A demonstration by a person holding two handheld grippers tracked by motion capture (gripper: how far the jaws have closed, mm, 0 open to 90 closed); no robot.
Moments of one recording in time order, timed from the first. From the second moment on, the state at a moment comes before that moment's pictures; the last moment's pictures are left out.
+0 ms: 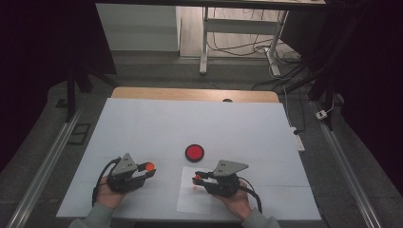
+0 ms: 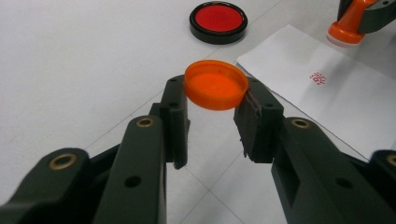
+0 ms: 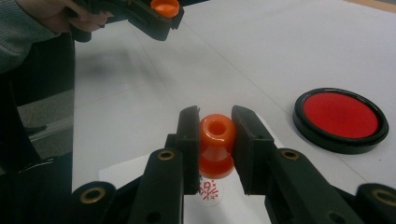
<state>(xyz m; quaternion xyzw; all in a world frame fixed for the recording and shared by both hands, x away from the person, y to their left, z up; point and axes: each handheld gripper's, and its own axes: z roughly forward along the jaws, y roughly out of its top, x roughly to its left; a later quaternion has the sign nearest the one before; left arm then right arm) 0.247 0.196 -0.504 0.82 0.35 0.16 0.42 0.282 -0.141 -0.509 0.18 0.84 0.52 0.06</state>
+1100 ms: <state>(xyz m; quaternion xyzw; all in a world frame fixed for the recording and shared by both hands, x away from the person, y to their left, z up) 0.248 0.195 -0.505 0.82 0.35 0.16 0.42 0.290 -0.165 -0.470 0.20 0.80 0.56 0.09</state>
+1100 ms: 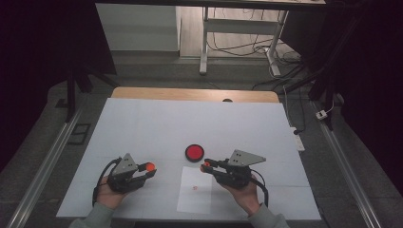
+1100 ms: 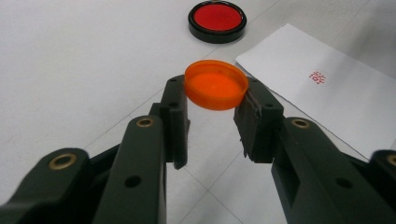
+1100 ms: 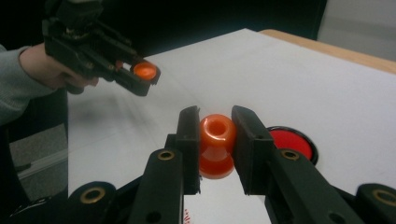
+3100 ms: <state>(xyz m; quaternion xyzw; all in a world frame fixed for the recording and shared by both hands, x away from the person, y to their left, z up) 0.254 0.158 -0.499 0.84 0.31 0.15 0.43 0.294 -0.185 -0.450 0.22 0.77 0.59 0.11</state>
